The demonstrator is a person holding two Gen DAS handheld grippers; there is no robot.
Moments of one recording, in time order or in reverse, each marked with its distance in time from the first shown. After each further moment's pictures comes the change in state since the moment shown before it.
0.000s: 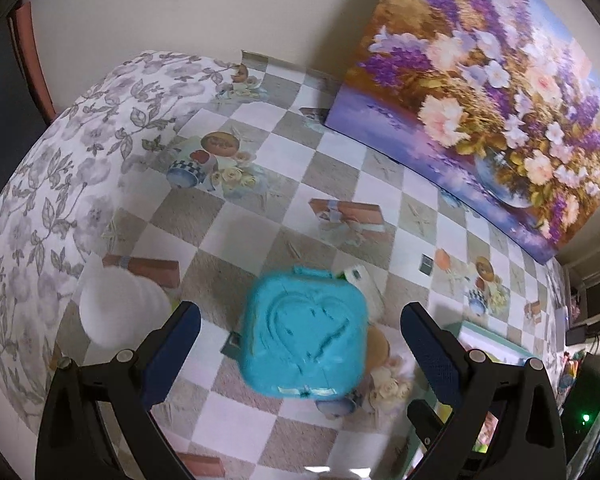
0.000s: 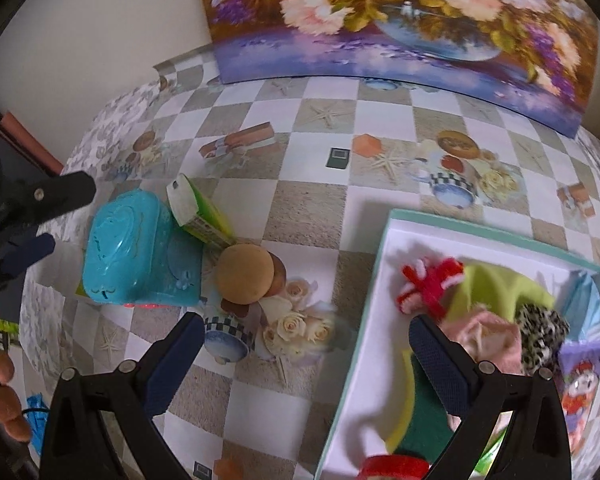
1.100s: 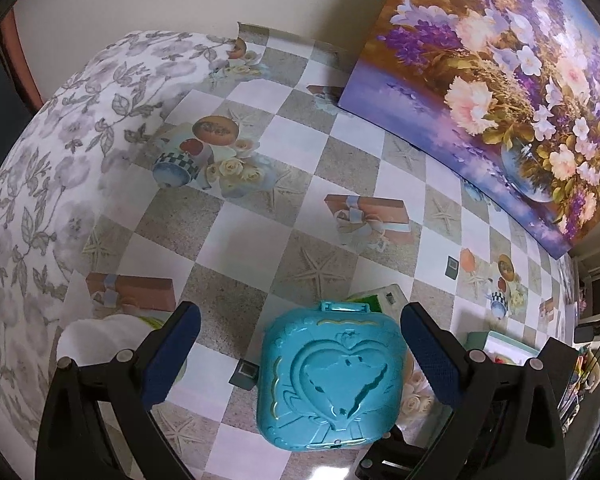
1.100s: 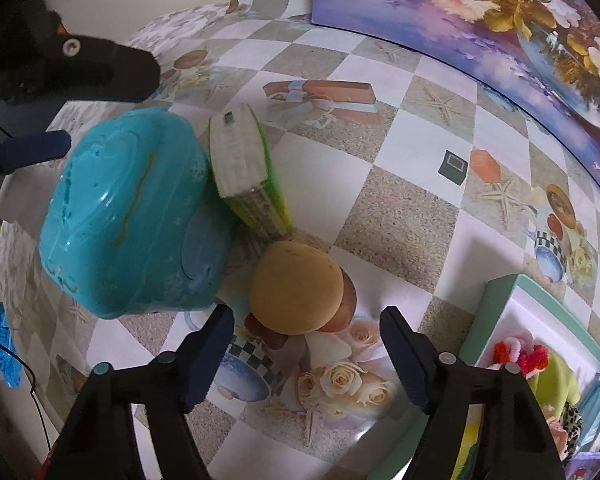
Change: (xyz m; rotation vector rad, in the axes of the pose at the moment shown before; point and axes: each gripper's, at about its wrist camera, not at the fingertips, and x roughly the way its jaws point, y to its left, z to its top) left arm 0.040 0.012 0.023 0.017 0.092 -0.005; right arm 0.069 0.057 0.014 -0.296 0.102 0.017
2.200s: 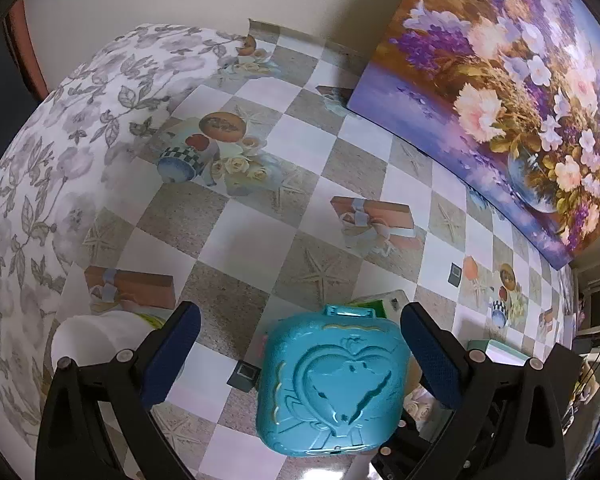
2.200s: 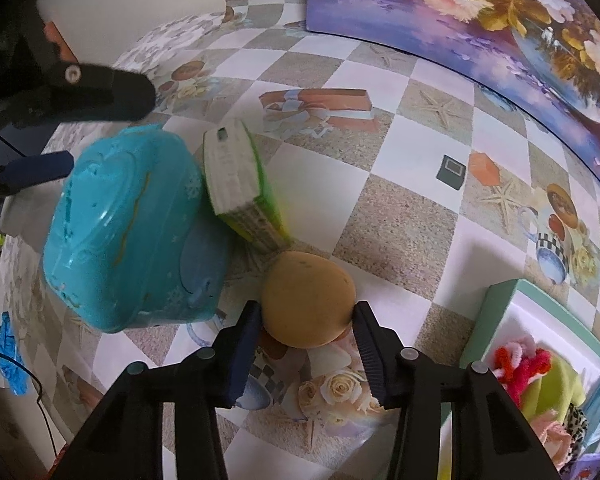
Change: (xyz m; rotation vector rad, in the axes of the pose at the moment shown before) left arm 0.003 0.001 0.000 -0.036 -0.003 0.003; right arm -0.002 -0.006 0.005 0.030 -0.024 0.025
